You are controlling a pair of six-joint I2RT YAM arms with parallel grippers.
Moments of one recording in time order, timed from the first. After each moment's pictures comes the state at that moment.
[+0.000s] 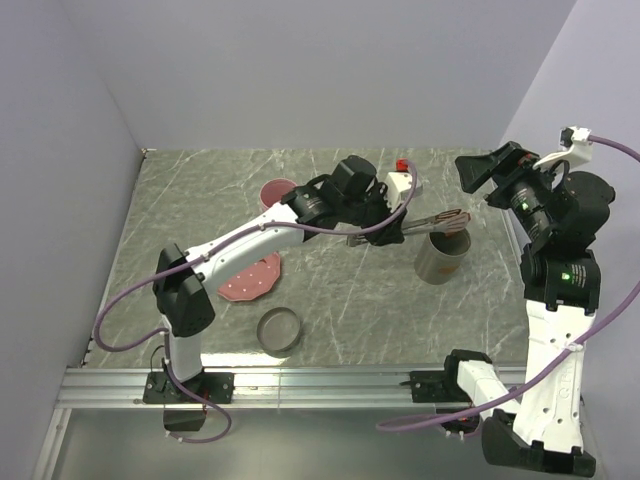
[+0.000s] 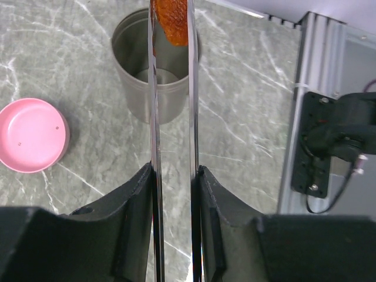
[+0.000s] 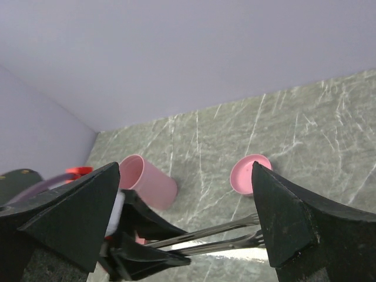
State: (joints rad) left arm -0.93 1.86 1.83 -0.48 0.43 0.06; right arm -0.15 0.90 1.40 -0.55 -0.35 0.47
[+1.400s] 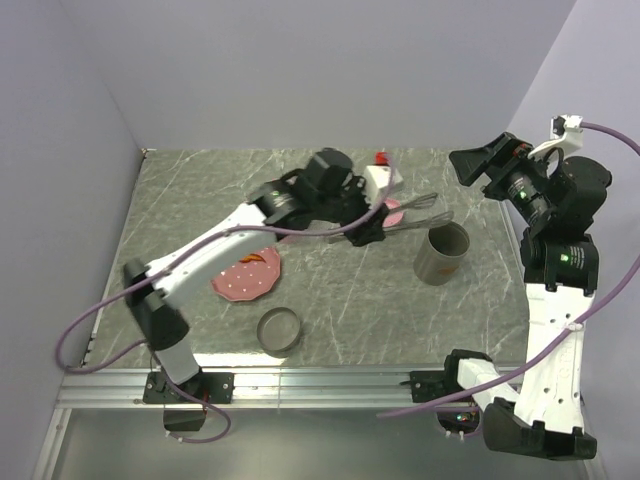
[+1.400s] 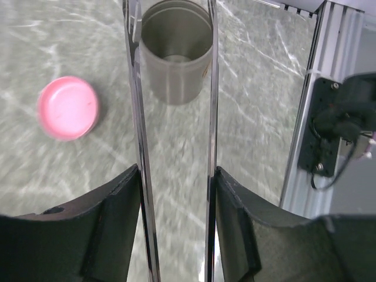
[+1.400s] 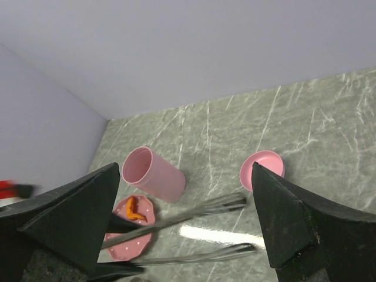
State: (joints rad) left arm -0.92 1.75 1.83 -0.60 0.35 0.11; right arm -0.17 0.97 1.43 -0.54 -0.43 0.48
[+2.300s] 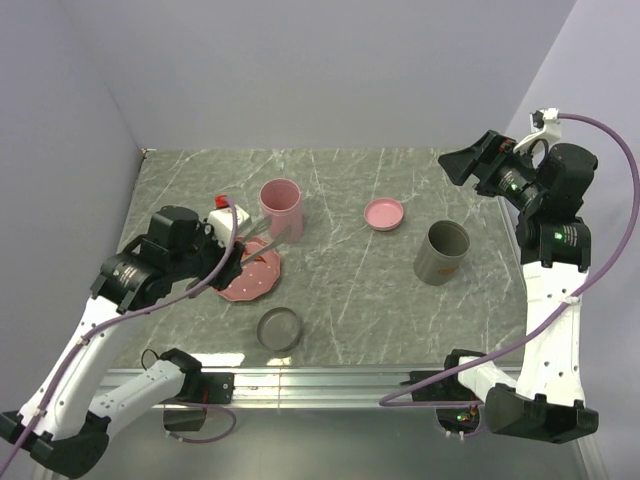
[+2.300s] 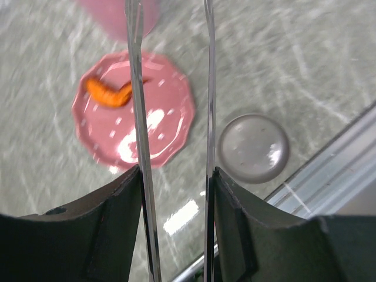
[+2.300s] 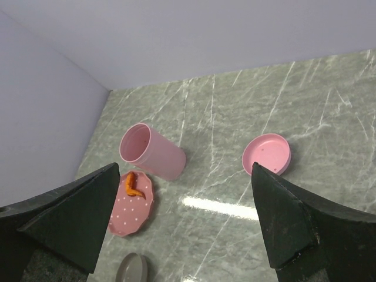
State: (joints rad) left arm -0.48 0.88 1.18 -1.00 0.18 0.19; right arm -0.17 1.06 1.43 -0.55 -0.54 0.43
